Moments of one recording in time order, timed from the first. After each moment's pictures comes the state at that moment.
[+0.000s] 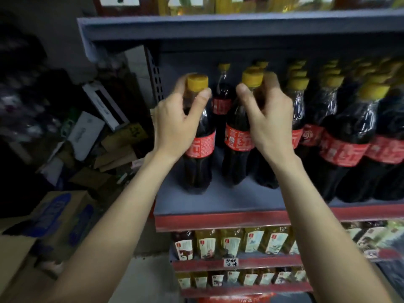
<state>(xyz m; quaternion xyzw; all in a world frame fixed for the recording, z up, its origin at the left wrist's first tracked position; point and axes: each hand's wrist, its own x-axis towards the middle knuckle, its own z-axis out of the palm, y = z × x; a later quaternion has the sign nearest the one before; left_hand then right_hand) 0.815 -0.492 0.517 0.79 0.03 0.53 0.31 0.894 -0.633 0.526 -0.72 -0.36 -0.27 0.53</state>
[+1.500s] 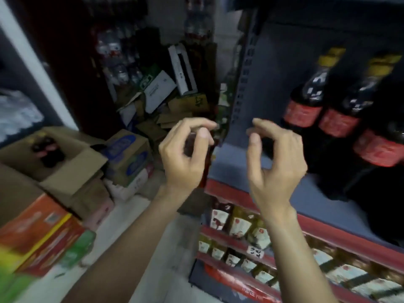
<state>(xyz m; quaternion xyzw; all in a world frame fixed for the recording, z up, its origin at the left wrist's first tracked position) 0.694 -0.511 0.447 0.69 0.14 0.66 0.25 0.798 -0.601 0.453 -0.55 -0.51 -0.36 0.55</state>
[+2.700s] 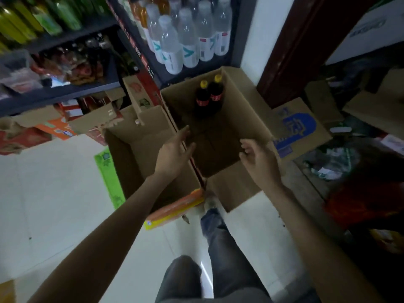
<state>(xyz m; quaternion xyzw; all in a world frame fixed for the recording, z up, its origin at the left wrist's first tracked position) 0.161 0.040 0.150 0.60 0.70 0.29 0.27 0.395 0.061 0.145 -0.59 -0.71 0.31 0.23</state>
